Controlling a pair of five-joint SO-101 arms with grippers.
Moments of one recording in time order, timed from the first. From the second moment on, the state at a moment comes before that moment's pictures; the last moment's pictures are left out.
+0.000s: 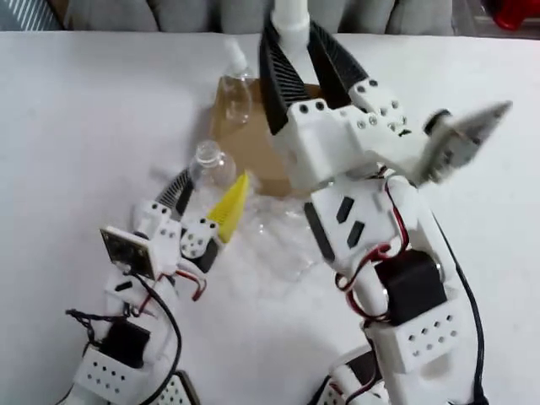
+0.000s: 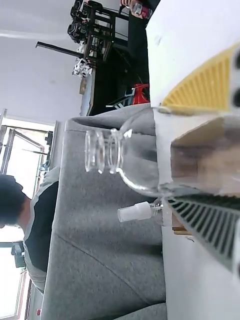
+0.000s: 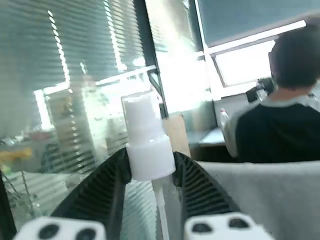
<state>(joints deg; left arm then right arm) 17.6 -94.9 92.4 7.6 8.9 -28.2 -47.9 16.3 19.5 -12.6</state>
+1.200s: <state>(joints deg) 17.5 -94.9 95.4 7.3 8.9 -42.0 -45.2 30.9 1.4 -12.6</state>
